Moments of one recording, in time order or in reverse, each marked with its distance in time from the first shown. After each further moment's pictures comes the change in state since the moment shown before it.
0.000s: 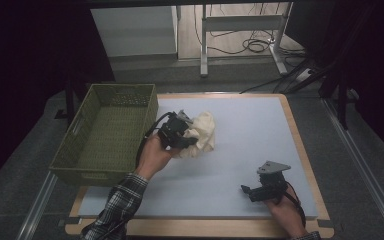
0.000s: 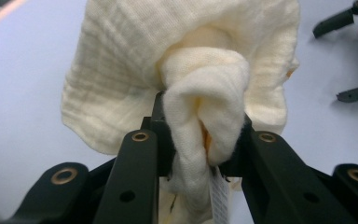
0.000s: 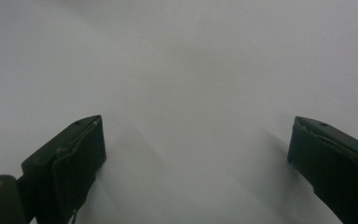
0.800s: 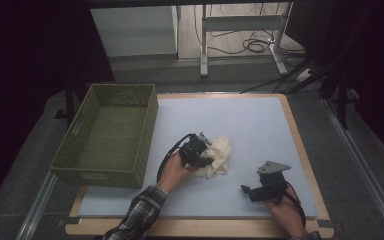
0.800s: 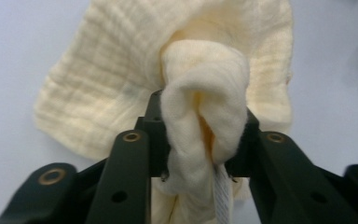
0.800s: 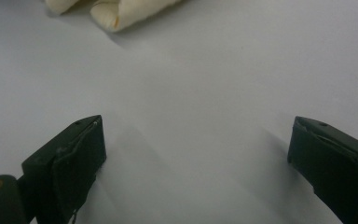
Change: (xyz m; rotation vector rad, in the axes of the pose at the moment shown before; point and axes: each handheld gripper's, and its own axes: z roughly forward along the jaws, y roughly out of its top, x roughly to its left) left arm -0.025 -0.024 0.089 0.061 -0.081 0.006; right arm 0.000 0.000 0.000 0.001 0.001 0.000
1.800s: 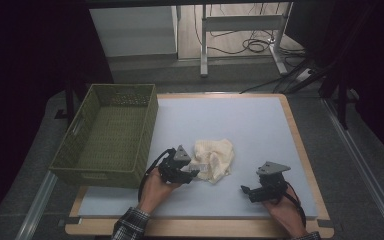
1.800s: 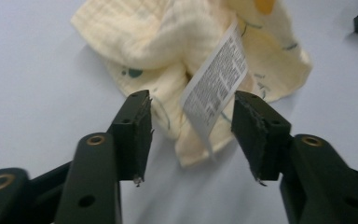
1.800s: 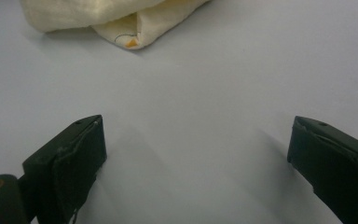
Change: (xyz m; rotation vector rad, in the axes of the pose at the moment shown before) left arm -0.012 -0.069 -0.040 -0.145 0.089 0.000; right arm 0.002 0.000 -0.001 -0.006 -0.004 -0.014
